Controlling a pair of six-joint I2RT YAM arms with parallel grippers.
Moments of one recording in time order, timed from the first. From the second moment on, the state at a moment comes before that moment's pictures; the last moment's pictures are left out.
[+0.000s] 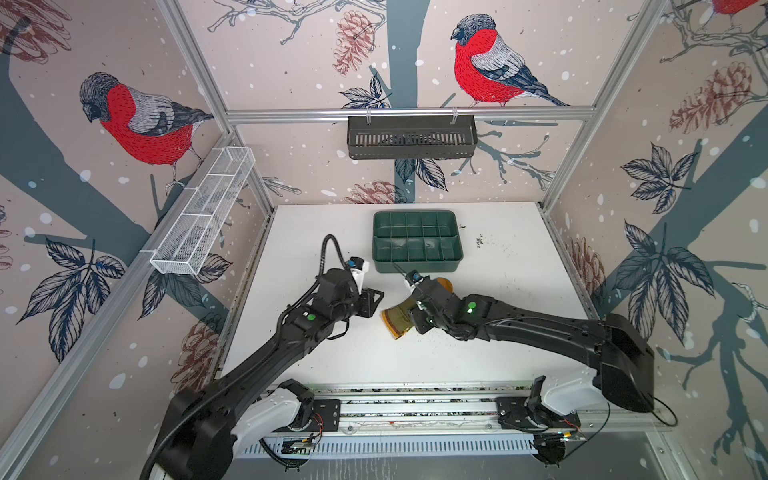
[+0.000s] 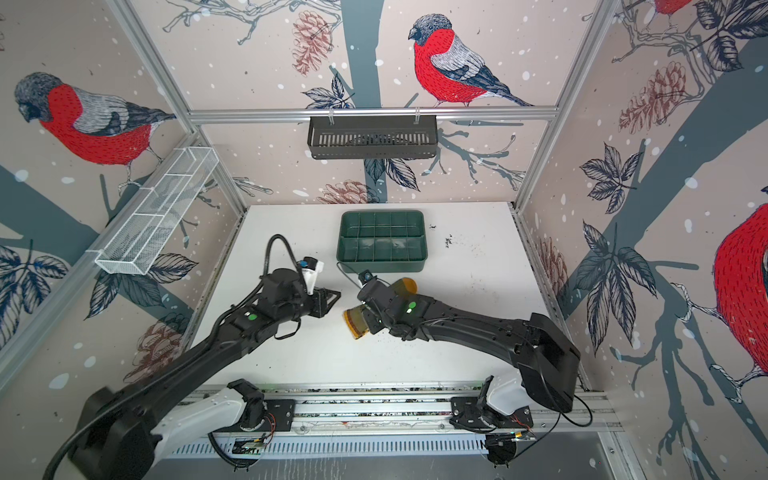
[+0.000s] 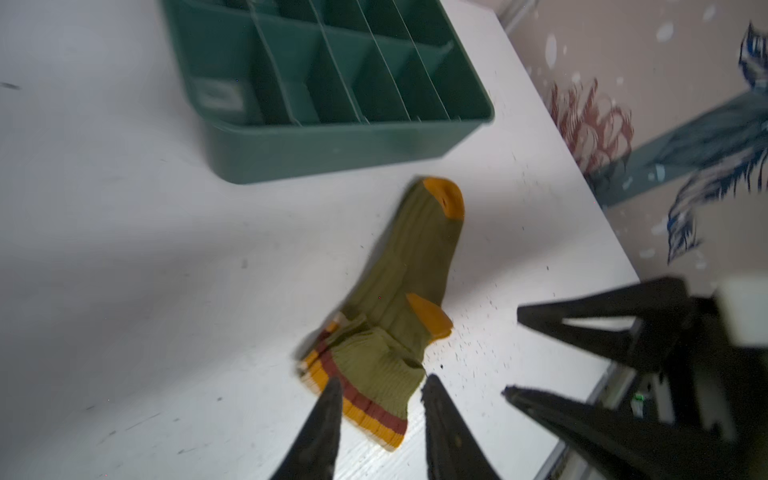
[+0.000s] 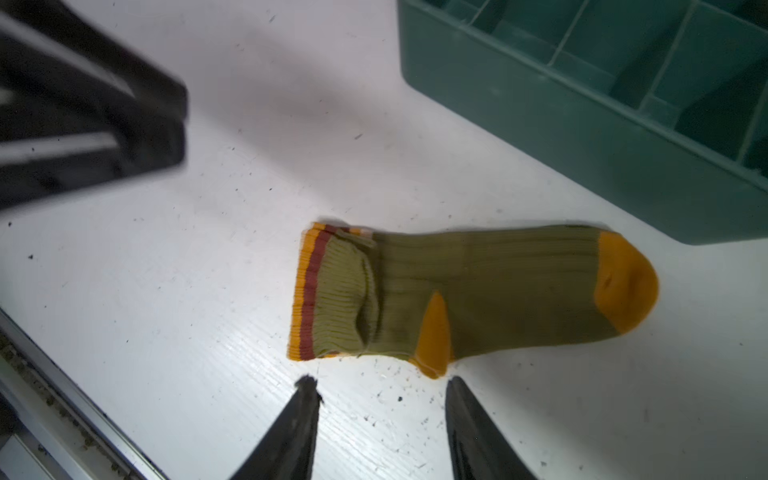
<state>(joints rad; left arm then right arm) -0.50 0.93 0.59 -0.20 0.22 -0.44 1.10 1.50 1.02 -0.45 0.22 0.36</state>
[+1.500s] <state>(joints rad) -0.30 0.70 0.62 -0.27 0.11 -0.46 1.23 2.08 1.53 -0.80 0.40 0.33</state>
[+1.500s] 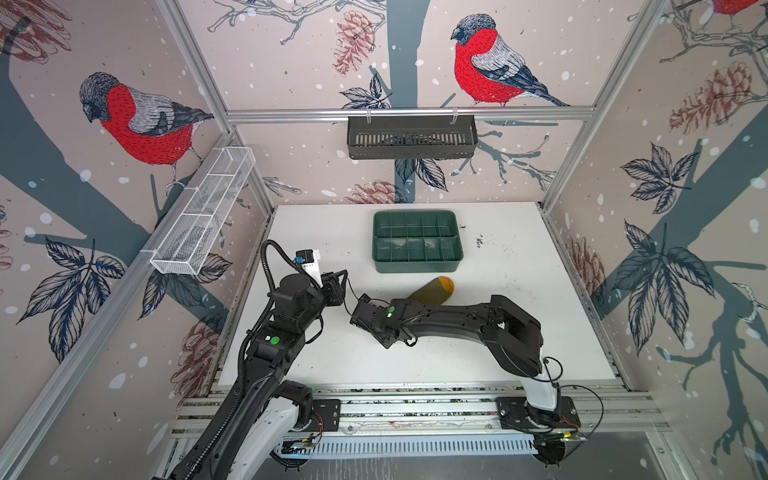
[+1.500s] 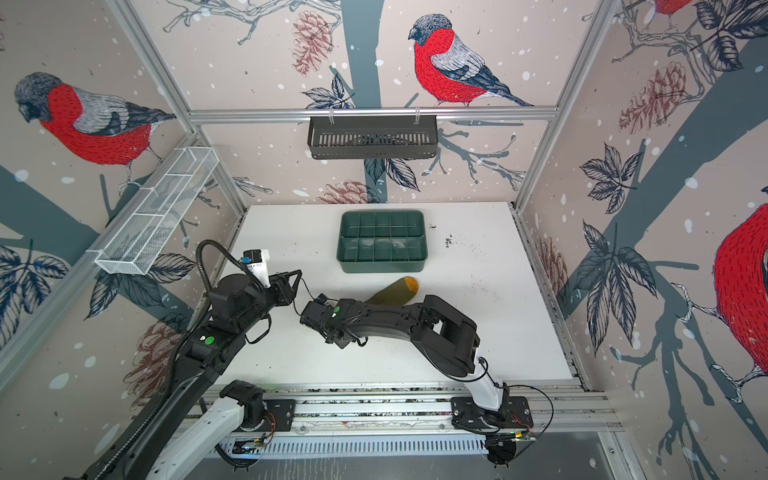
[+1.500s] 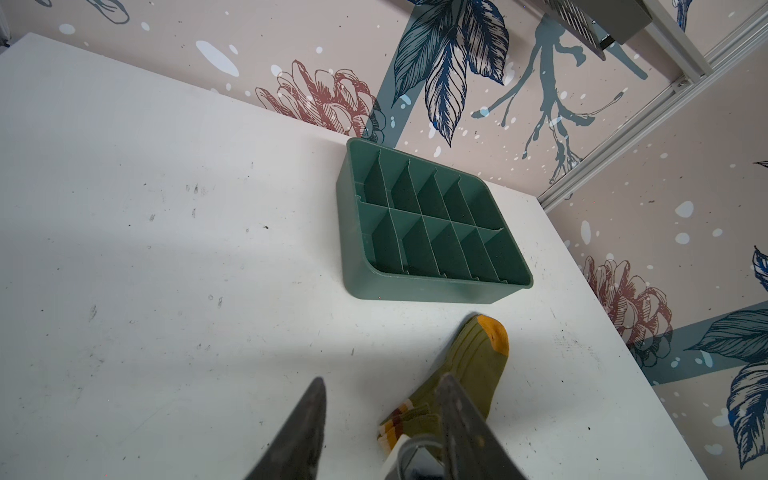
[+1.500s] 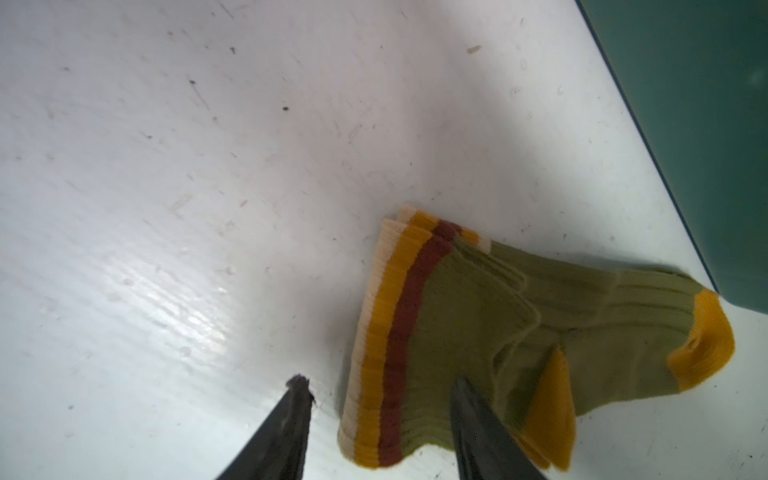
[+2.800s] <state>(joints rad) -0.28 0.72 0.61 -0.26 0.13 -0.44 1.01 1.97 1.28 -0.50 0.06 0.30</state>
